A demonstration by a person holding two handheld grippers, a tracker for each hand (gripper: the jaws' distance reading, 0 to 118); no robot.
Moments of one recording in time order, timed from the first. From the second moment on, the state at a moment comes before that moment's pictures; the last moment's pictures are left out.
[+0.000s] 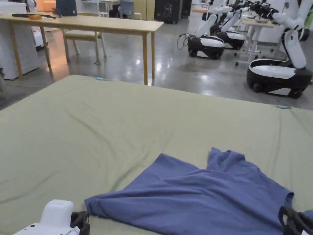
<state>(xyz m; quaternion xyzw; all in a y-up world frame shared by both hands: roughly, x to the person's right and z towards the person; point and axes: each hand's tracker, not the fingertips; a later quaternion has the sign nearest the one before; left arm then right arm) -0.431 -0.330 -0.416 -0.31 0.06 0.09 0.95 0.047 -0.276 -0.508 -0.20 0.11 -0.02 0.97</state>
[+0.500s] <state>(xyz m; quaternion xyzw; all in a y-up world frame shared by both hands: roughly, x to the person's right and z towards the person) -0.474 -0.342 -0.525 -0.36 0.07 0.17 0.92 0.025 -0.292 -0.538 -0.24 0.09 0.00 0.97</state>
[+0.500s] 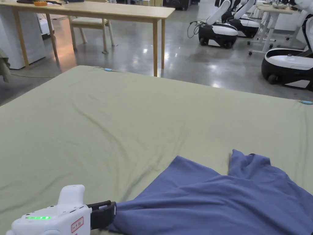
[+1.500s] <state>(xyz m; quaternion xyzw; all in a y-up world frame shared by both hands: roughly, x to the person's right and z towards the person) -0.407 -0.302 -0.531 -0.33 0.00 0.07 0.94 0.072 -0.312 -0.819 -0.37 0.11 0.12 0.92</state>
